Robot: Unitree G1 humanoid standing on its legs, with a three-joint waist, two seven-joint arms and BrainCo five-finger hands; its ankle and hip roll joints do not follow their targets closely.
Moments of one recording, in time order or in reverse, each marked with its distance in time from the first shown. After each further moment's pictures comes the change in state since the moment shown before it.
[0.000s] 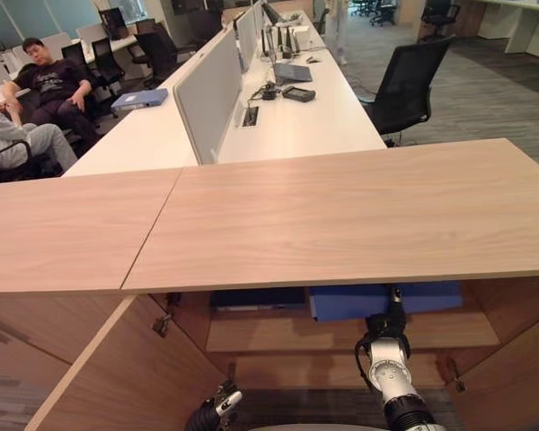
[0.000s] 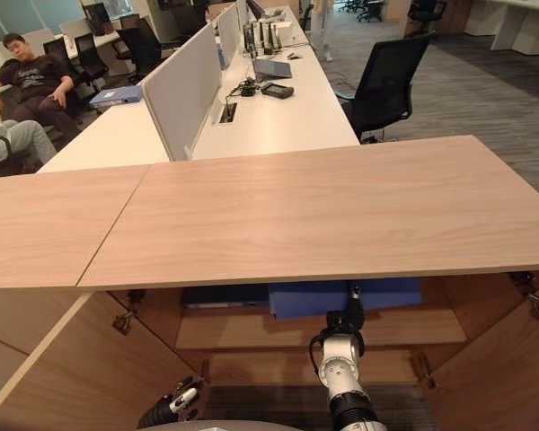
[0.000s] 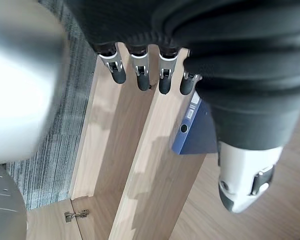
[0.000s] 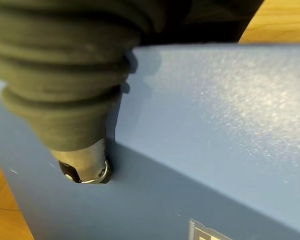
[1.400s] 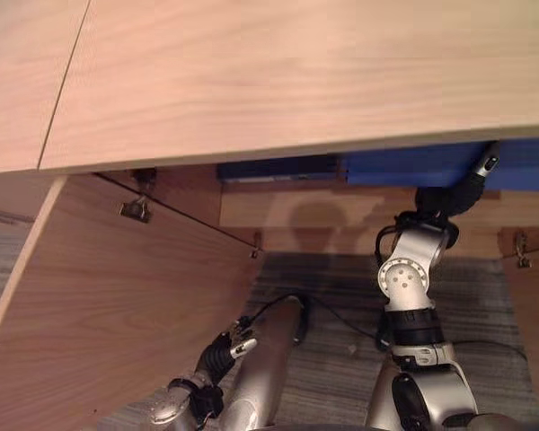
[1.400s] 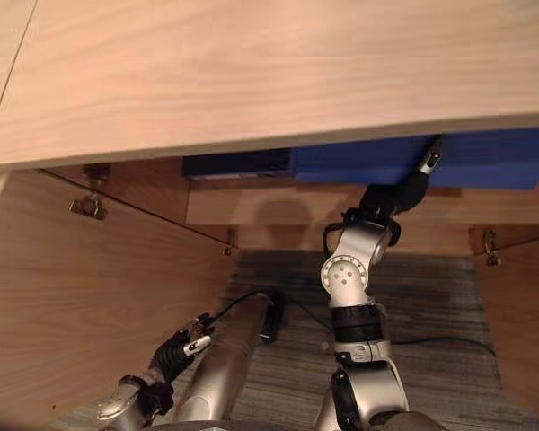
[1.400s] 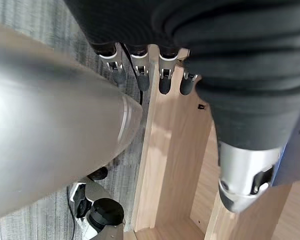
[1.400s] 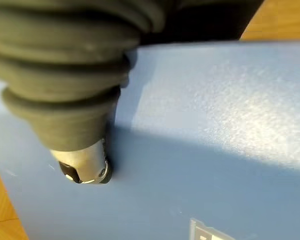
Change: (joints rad) left arm -0.261 0.145 -0.138 -0.152 -0.008 -0.087 0.061; right arm -0.440 -0.047 -0.049 -0.466 -0.125 -0.286 -0.145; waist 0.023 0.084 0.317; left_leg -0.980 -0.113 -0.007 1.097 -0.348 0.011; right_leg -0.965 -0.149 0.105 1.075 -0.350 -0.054
